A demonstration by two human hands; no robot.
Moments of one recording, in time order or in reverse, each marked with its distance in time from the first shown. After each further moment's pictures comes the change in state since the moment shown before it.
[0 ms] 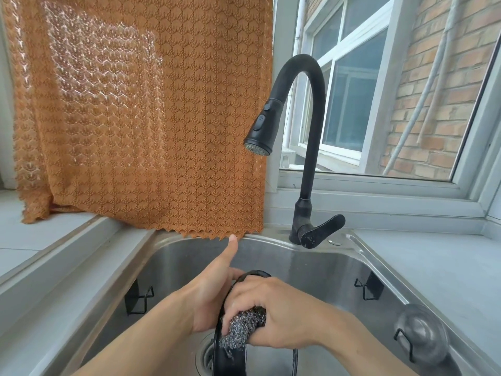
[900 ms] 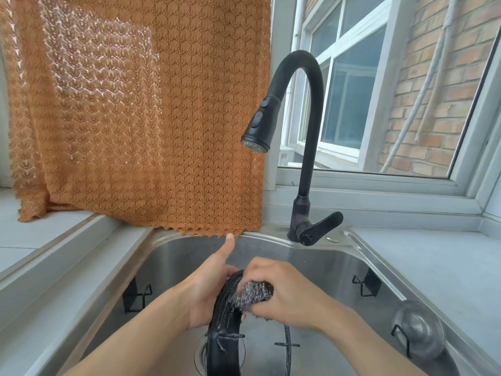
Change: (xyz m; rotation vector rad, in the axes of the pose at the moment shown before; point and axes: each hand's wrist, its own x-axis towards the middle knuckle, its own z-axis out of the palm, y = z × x) left_hand -0.006 0.003 0.003 -0.028 0.038 0.024; right_hand -0.002 0.021 -0.003 0.011 0.153 0.260
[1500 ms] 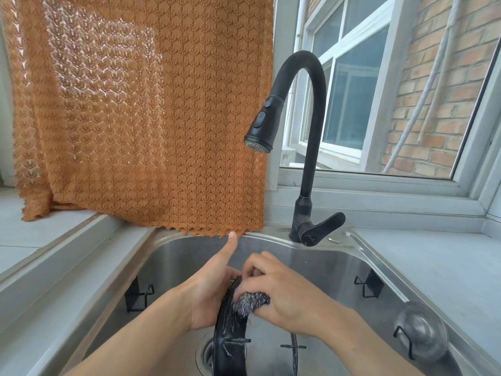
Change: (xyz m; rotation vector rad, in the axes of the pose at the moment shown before) left_hand 0.000 -0.001 -0.002 0.077 0.003 0.006; right_hand 0.000 0.002 0.004 -0.269 -0.004 -0.207
